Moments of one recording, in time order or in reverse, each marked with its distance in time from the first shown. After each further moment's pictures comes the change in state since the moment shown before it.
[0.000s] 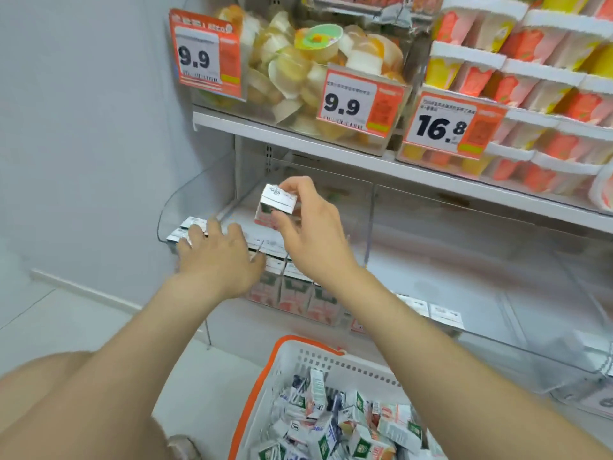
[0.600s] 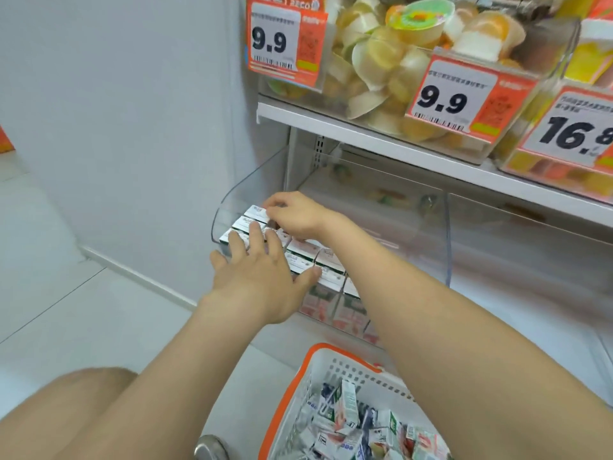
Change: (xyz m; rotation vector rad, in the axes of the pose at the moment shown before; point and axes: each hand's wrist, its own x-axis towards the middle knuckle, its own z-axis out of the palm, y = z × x) left_hand 0.006 -0.027 0.006 0.059 -0.131 -0.019; right_hand 0.114 0.021 0.120 0.011 -0.633 0.325
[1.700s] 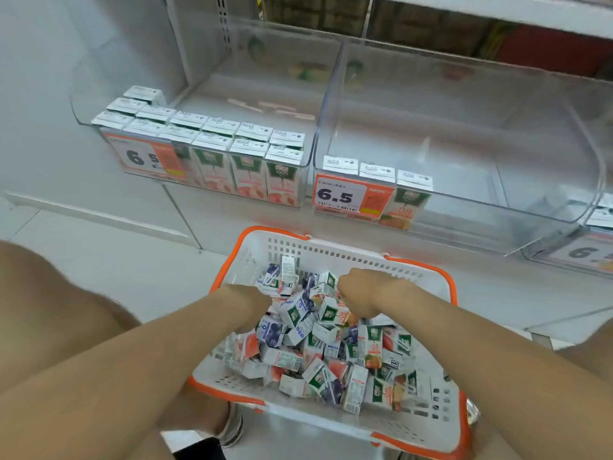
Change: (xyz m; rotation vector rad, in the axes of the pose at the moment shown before) left_hand -0.067 0.078 0.210 0.615 -0.709 0.544; right_hand -0.301 0.256 0.071 -0.662 -0.527 0.322
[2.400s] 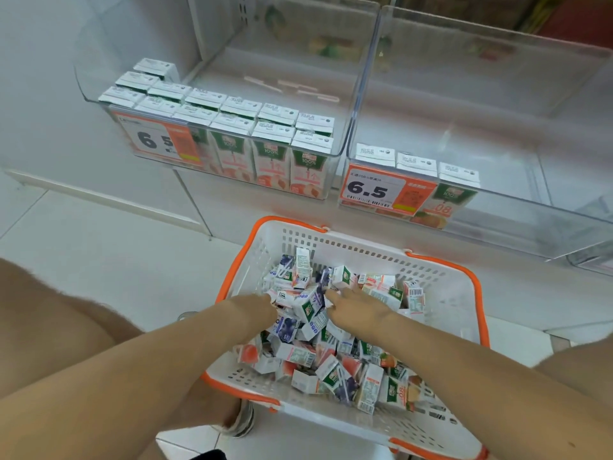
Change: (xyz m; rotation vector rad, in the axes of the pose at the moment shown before) left_hand 0.018 -0.008 0.042 0.099 0.046 0.147; right_hand 0.055 -0.027 0.075 -0.459 0.116 -0.285
